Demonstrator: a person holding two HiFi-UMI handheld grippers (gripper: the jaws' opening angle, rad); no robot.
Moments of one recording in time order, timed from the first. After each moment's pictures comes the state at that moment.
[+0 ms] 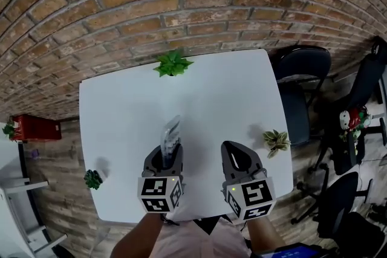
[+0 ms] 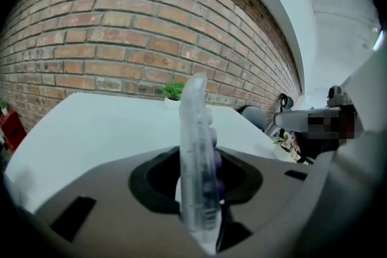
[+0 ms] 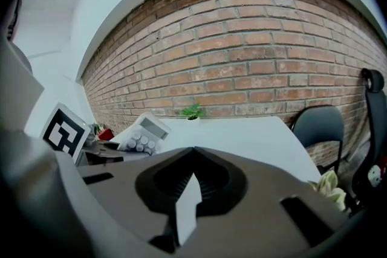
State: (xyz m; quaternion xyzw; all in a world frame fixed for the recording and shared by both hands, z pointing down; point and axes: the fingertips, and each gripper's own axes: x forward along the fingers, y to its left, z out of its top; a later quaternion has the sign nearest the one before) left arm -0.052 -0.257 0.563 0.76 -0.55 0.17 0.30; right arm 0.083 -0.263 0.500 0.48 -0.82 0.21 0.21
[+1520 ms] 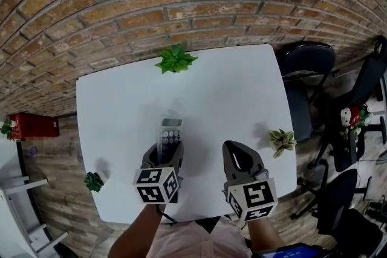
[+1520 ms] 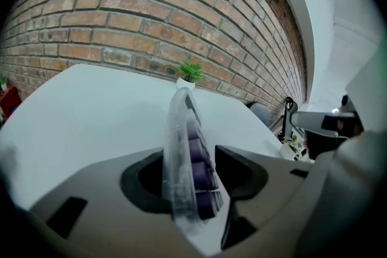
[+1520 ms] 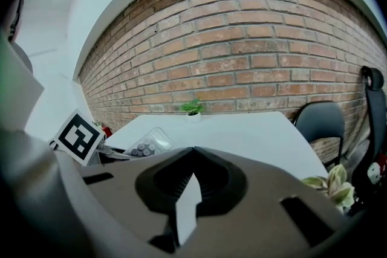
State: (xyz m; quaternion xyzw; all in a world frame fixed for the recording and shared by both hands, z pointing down) left arm -0.071 -0.262 0.609 0.73 -0.54 0.17 0.38; right arm 0.072 -0.267 0.516 0.49 -0.81 0.22 0.23
